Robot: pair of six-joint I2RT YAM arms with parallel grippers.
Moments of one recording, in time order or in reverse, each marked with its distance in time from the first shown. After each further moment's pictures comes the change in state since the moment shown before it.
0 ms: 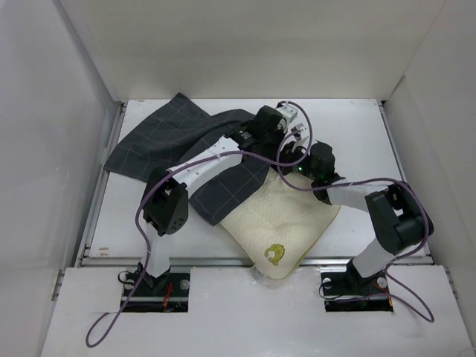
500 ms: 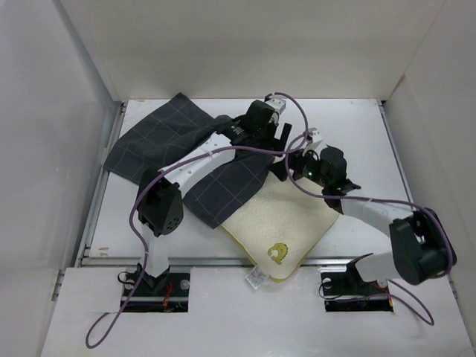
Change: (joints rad) left arm 0.045 -0.036 0.002 -0.035 0.002 -0.103; right arm -0.011 -0.189 -0.096 -0.145 0.046 0.063
